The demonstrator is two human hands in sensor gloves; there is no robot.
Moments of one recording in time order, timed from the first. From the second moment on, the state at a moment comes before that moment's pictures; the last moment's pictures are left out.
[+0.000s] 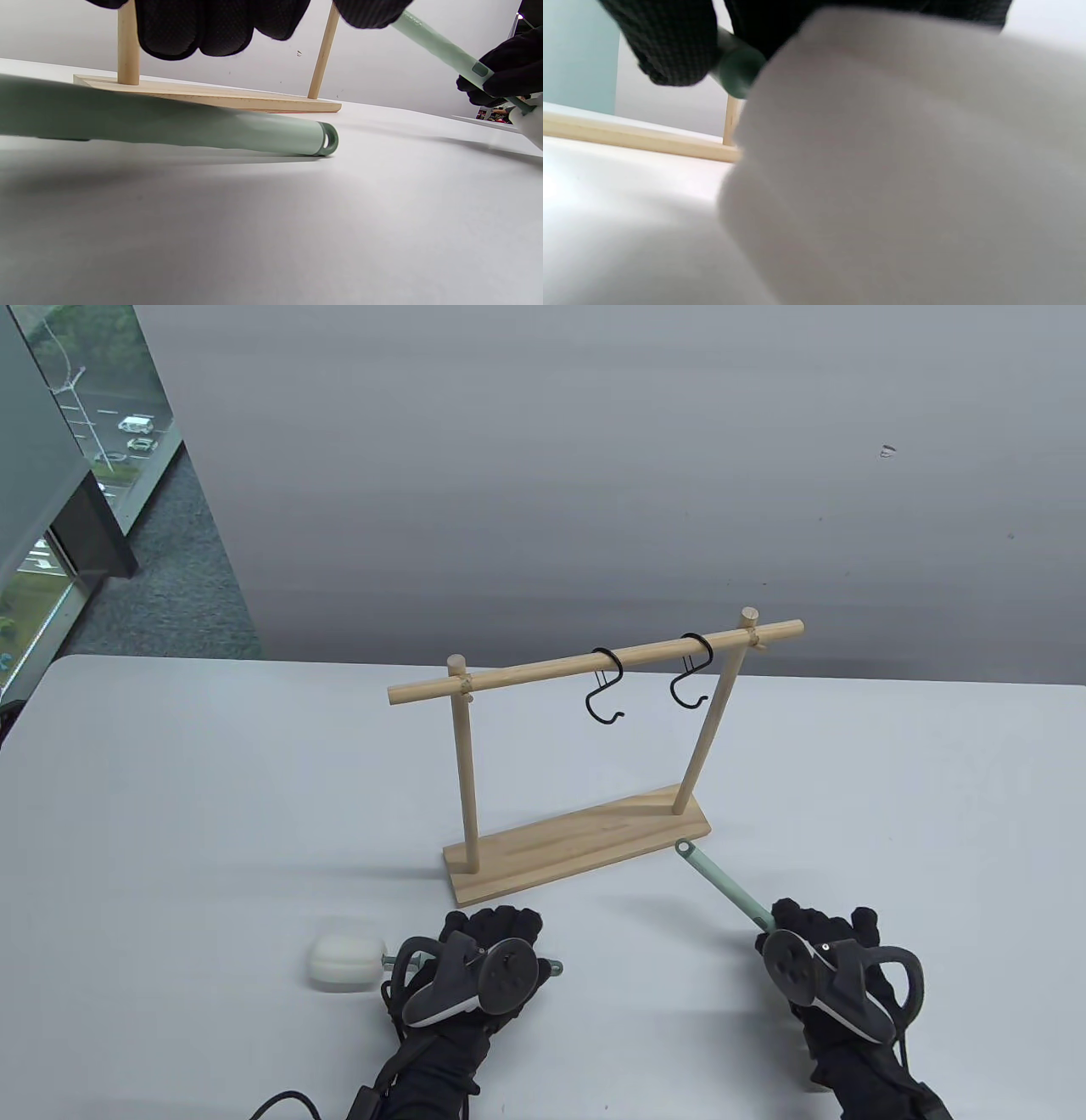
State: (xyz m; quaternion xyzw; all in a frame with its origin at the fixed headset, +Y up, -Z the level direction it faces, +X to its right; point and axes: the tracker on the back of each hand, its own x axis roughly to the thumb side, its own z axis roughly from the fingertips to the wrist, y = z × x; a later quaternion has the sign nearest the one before) left_hand -0.091 -0.746 -0.296 -0.03 -0.22 0.06 0.97; right_hand 0.262 -0.741 -0.309 -0.04 0.08 -0.99 0.07
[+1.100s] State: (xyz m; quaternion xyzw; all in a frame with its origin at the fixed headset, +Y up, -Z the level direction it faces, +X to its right) left_hand -0.089 -0.747 -0.295 -0.04 -0.21 0.04 0.97; right_hand 0.254 -0.761 -0.316 -0.02 -0.07 -0.99 0.12
